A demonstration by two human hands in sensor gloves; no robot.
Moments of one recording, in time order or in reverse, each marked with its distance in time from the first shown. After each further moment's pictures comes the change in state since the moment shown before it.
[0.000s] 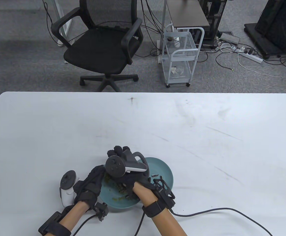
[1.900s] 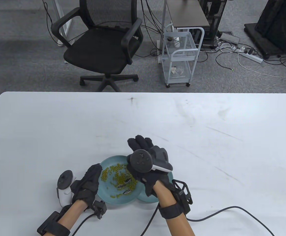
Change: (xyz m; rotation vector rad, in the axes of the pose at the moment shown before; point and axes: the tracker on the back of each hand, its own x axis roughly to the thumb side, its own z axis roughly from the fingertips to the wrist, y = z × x) left_hand 0.004 0.007 0.003 0.045 0.014 0.016; right_hand -0.051 -0.053 0.078 -0.255 0.149 -0.079
